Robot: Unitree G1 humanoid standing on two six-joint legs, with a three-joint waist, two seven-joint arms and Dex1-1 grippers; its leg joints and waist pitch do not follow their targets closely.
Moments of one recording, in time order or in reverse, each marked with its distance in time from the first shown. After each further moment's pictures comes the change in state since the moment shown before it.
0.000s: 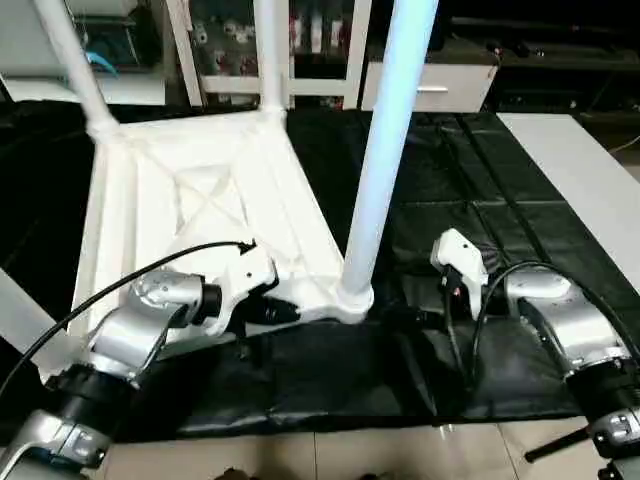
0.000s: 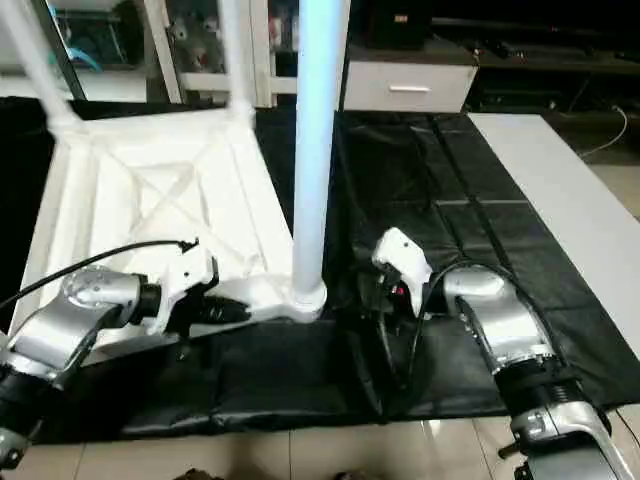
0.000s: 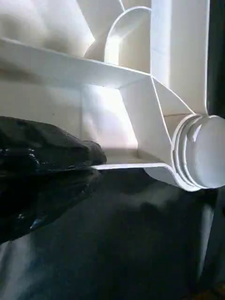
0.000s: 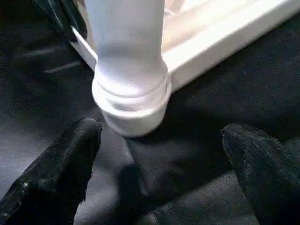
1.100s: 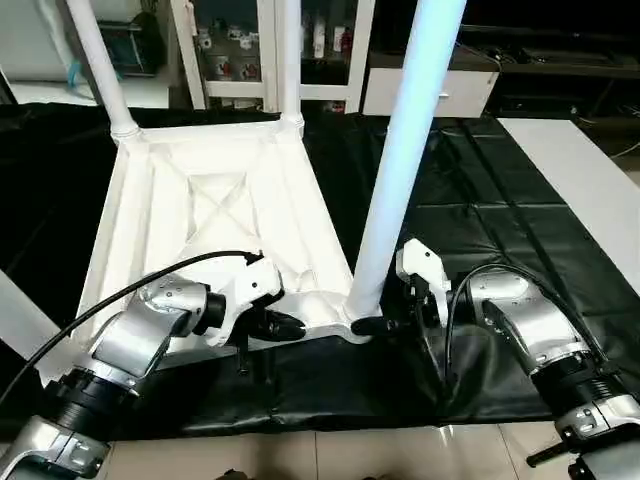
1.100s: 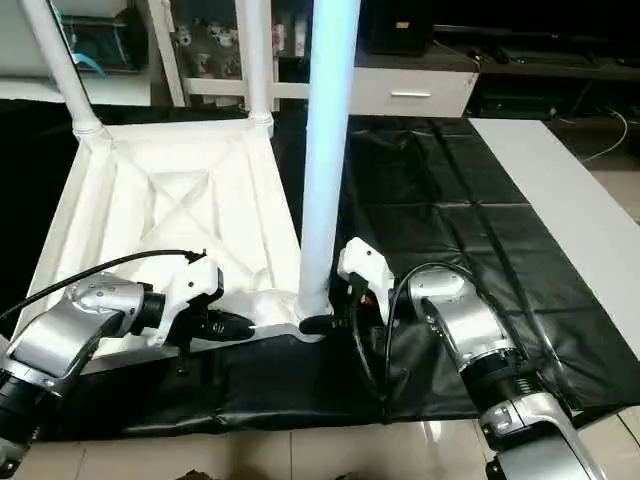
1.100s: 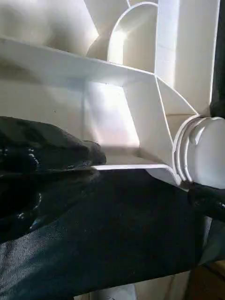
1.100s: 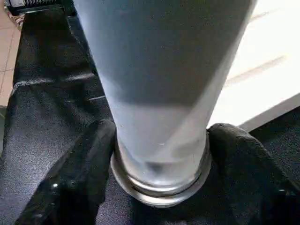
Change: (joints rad) left arm 0.016 0.007 -0.020 -0.055 -0.013 0.067 -0.026; right arm -0.038 0.092 0.071 0.039 -0.012 -0.003 0.062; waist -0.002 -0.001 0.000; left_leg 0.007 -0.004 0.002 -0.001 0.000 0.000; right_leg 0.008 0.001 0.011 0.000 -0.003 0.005
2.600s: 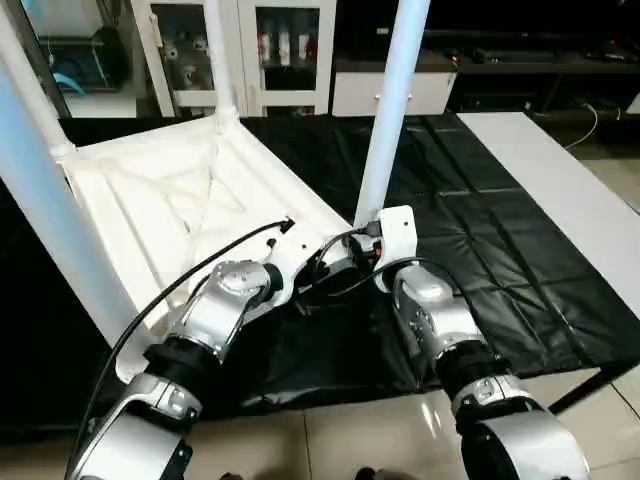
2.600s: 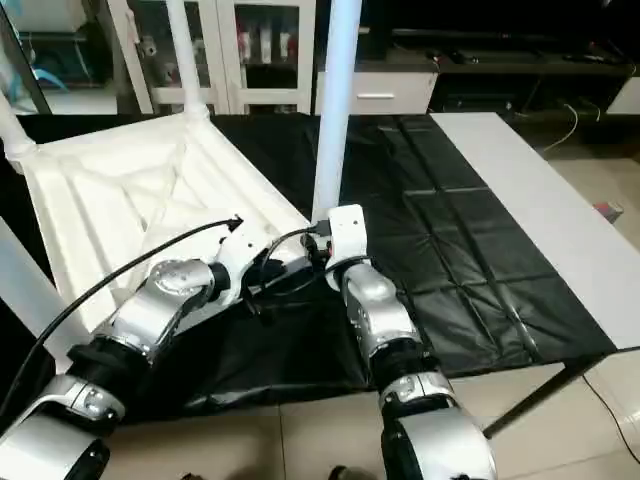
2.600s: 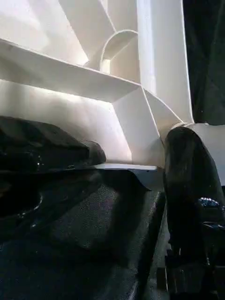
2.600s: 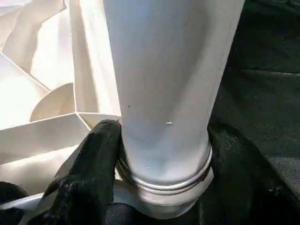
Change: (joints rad) left arm -0.200 -0.336 0.056 0.422 0.160 -0.141 0.568; right arm -0.144 0.447 -0.274 0.406 -0.067 -0.134 -1.055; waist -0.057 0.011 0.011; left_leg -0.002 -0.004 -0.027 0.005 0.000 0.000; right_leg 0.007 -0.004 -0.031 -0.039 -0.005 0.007
